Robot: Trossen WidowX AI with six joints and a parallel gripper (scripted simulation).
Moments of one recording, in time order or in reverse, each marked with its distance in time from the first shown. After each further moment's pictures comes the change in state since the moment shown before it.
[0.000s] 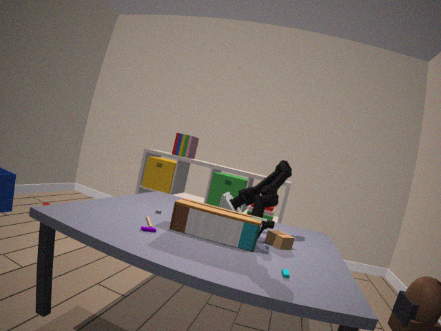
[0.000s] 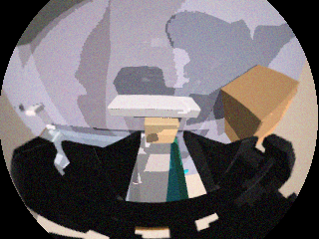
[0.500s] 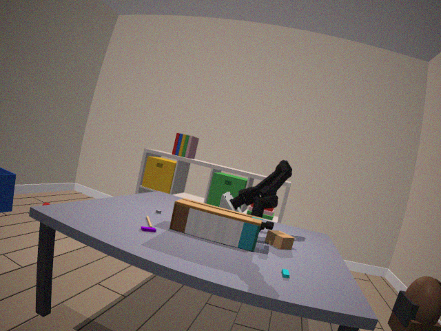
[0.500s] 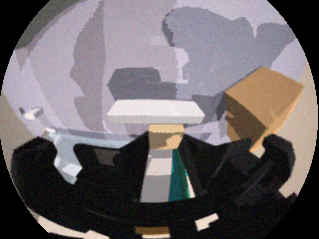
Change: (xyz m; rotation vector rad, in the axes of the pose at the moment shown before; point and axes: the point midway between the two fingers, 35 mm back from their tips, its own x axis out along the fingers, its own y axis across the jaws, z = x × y) arm 0.005 0.002 0.005 0.011 -0.002 0.005
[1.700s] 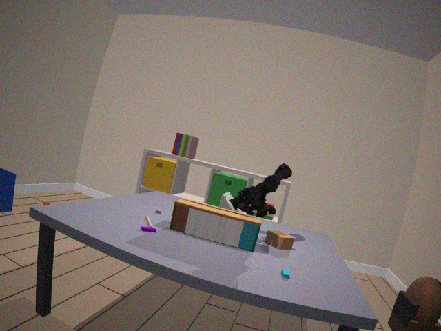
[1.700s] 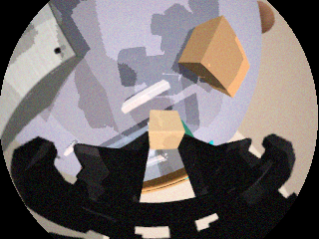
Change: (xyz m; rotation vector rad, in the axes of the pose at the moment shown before) arm -0.062 0.008 -0.025 0.519 -0.021 0.012
